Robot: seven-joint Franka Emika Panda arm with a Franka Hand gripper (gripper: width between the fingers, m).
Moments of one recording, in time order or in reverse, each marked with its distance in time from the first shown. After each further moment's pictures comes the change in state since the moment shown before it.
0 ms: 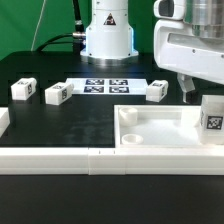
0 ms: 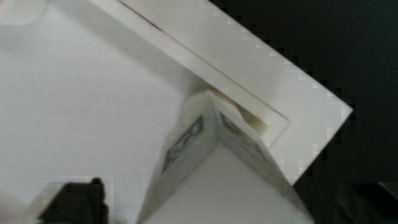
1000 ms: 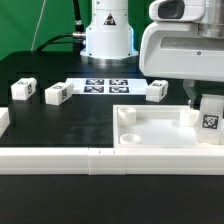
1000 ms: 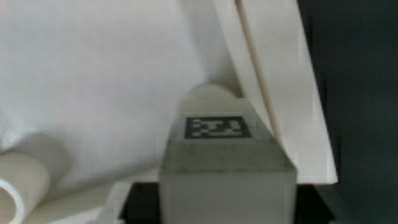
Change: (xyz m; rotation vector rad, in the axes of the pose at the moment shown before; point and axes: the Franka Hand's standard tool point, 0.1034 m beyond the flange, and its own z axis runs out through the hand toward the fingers) arm 0.002 0.001 0.000 -0.033 0.029 -0.555
